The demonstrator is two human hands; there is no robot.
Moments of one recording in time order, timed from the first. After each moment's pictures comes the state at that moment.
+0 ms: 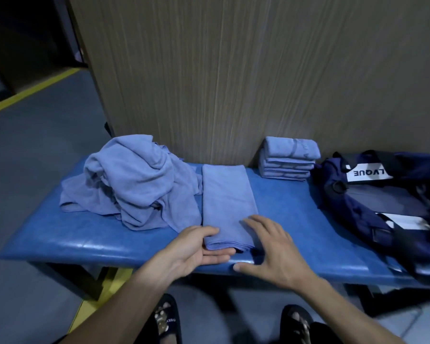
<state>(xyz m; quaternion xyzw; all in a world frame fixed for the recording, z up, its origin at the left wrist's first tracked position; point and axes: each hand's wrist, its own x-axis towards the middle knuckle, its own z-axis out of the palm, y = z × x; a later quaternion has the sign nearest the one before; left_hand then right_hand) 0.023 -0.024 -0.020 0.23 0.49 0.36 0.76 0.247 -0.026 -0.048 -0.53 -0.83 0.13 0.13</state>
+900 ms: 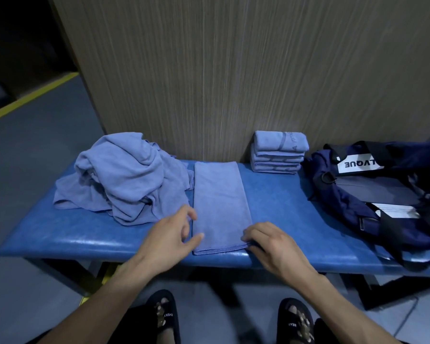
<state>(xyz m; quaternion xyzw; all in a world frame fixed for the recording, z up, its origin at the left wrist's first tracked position) -0.014 -0.035 -0.034 0.77 0.57 0.25 0.15 0.280 -0.027 -0.066 -0.42 -0.87 0.06 0.23</state>
